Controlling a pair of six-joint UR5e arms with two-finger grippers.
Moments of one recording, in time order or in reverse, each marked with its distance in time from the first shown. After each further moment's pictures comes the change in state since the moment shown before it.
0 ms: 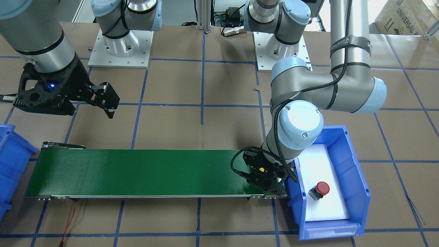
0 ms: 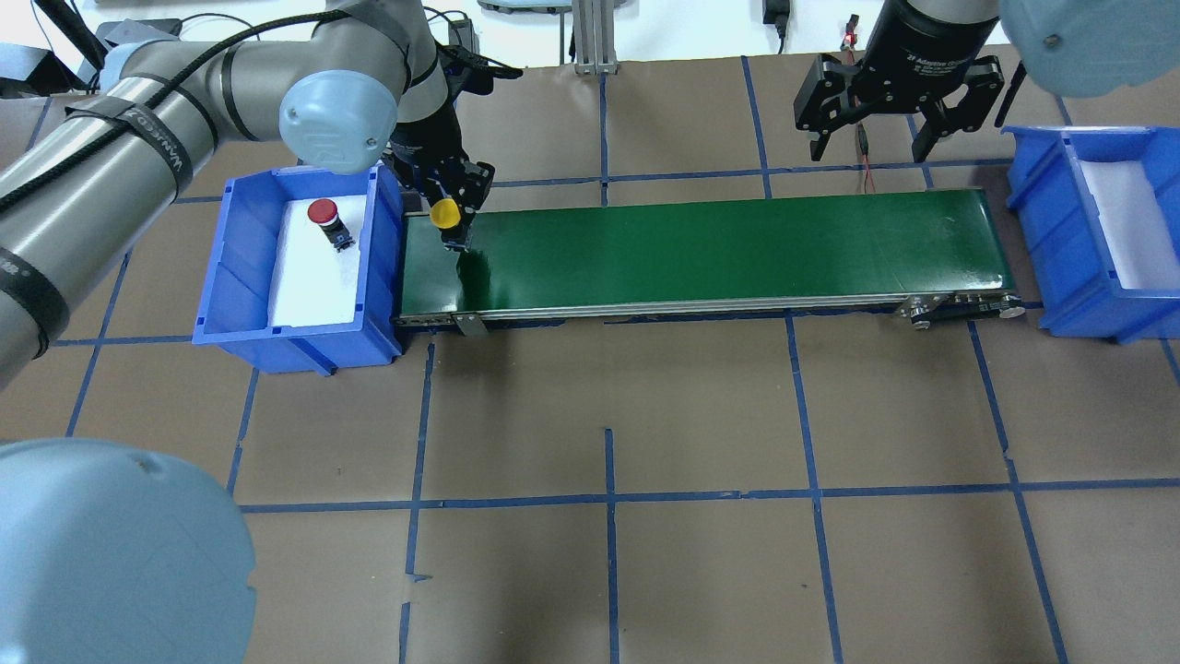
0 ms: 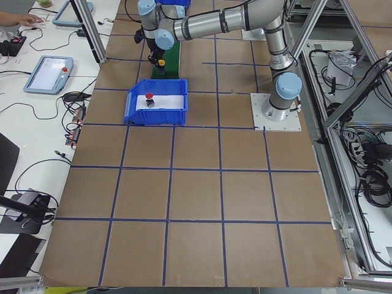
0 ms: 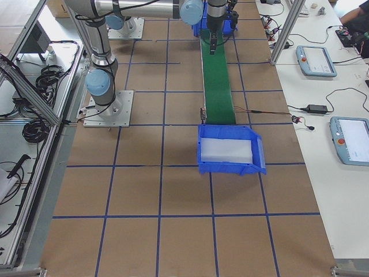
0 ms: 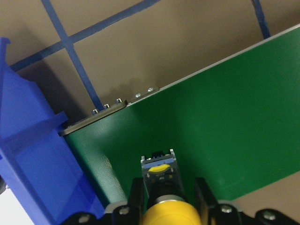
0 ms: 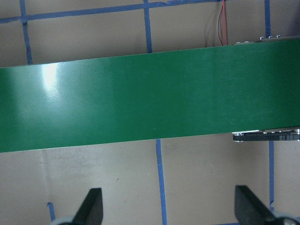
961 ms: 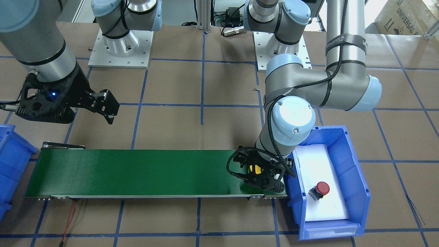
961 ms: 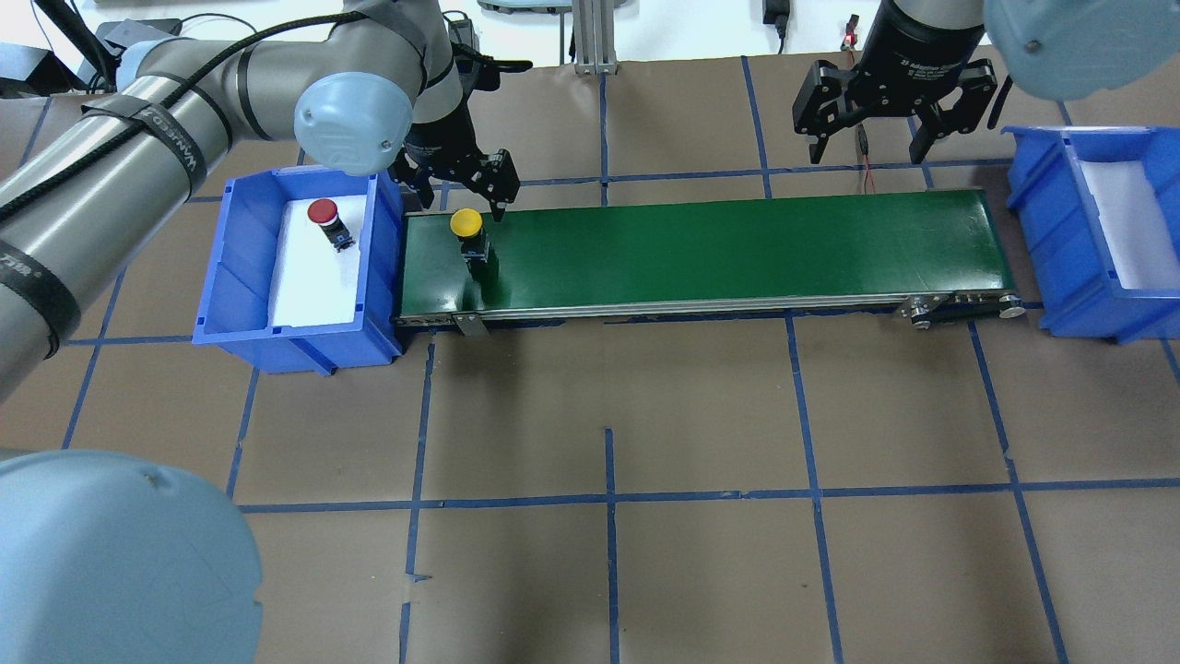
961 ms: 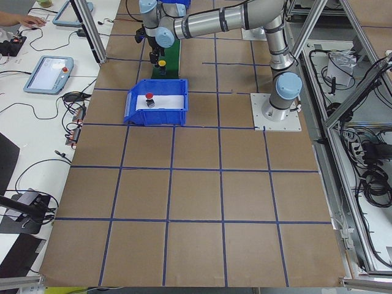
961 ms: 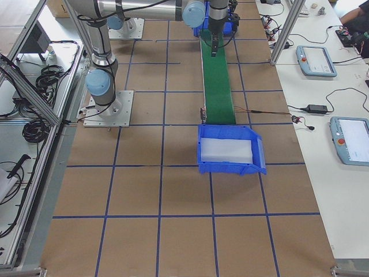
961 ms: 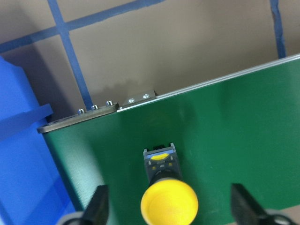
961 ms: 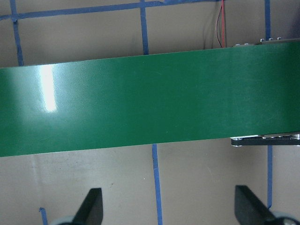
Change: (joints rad) left arm -0.018 0.021 0.014 -0.019 0.001 -0.128; right arm -0.003 0.030 0.005 -0.019 -0.013 -0.013
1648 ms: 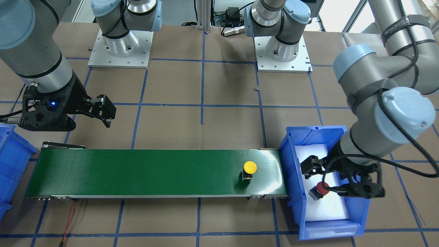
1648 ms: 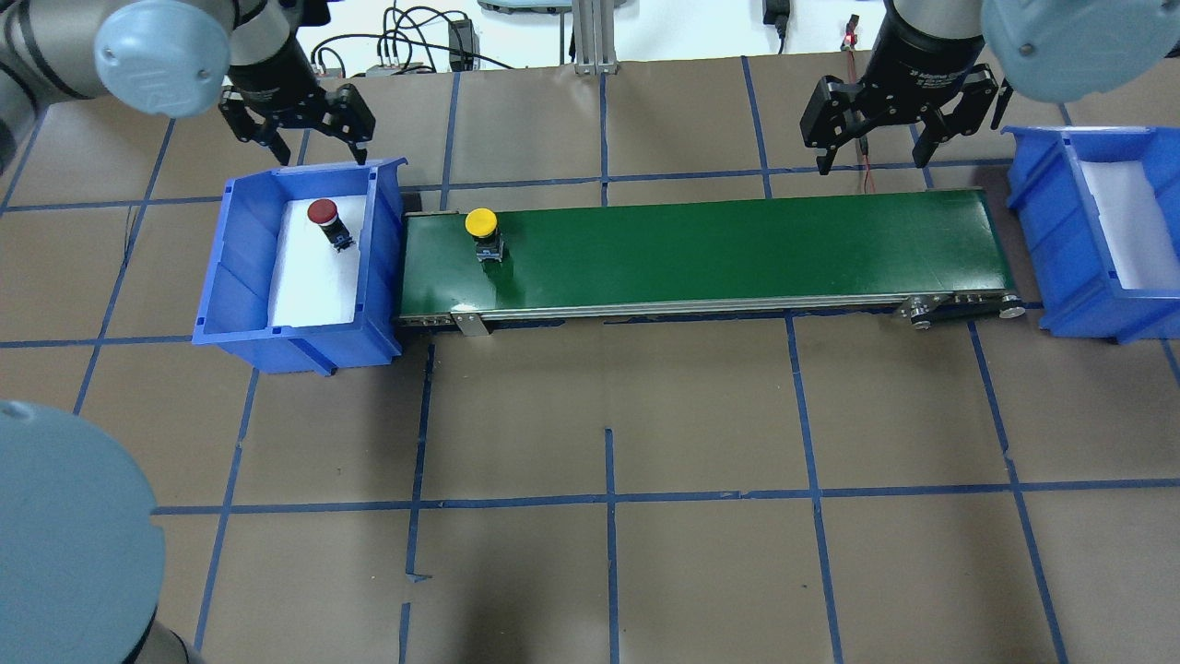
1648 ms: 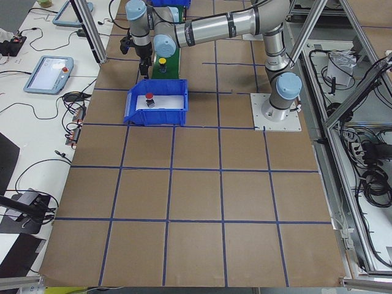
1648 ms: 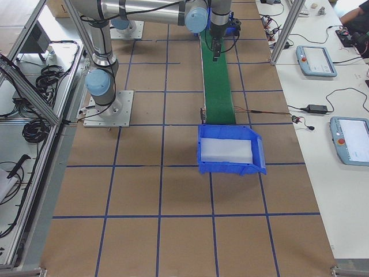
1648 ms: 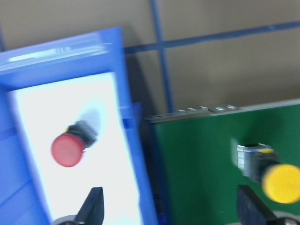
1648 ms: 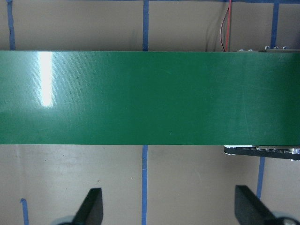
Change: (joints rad) left arm 0.261 0.034 0.050 -0.024 0.014 -0.001; right arm -0.017 0.023 0.004 -0.003 -0.011 -0.123
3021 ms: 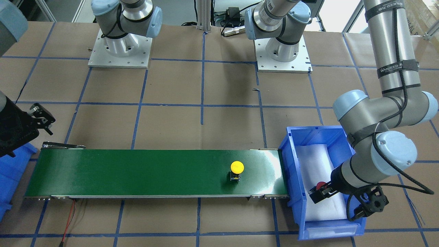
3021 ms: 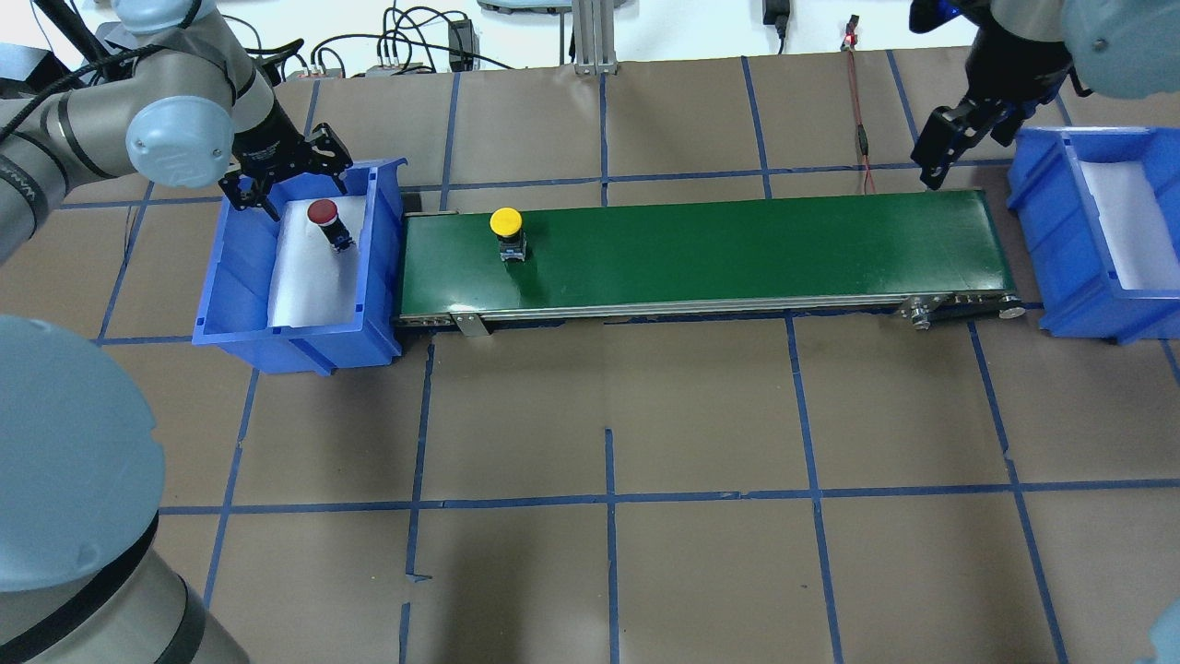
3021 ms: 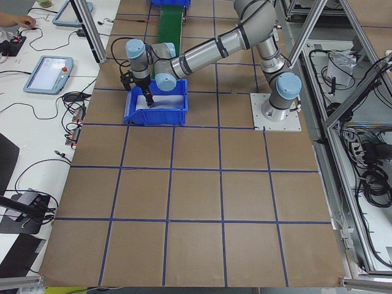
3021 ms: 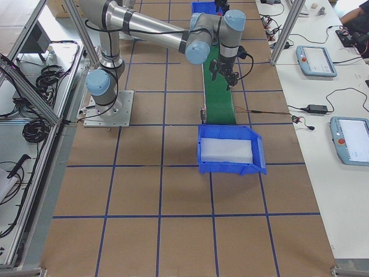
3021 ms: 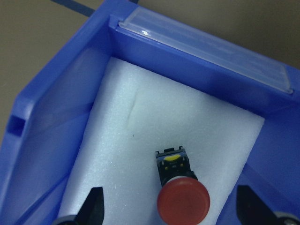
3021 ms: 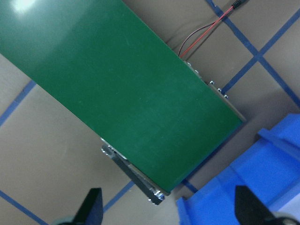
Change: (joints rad) left arm 0.054 -0.113 -0.133 0.235 -0.015 -0.411; right arm -0.240 0.070 0.068 -0.176 -0.069 -1.043
